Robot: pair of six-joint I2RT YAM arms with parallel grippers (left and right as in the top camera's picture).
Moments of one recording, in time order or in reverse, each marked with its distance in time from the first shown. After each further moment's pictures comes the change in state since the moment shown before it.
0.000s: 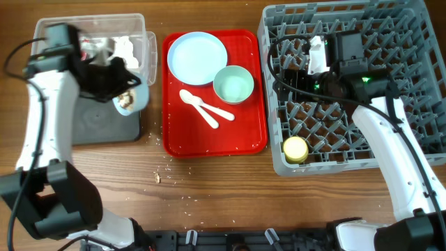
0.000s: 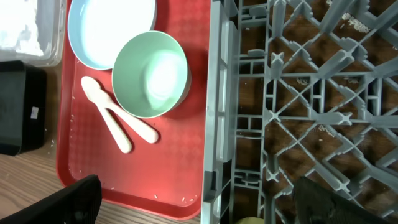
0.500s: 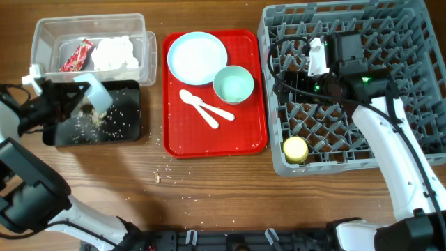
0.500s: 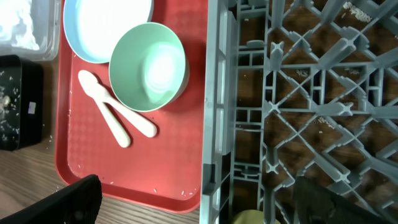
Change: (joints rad) left arm 0.484 0.197 -0.126 0.115 0.640 0.249; right arm 0.000 0.000 0.000 -0.025 0.000 0.000
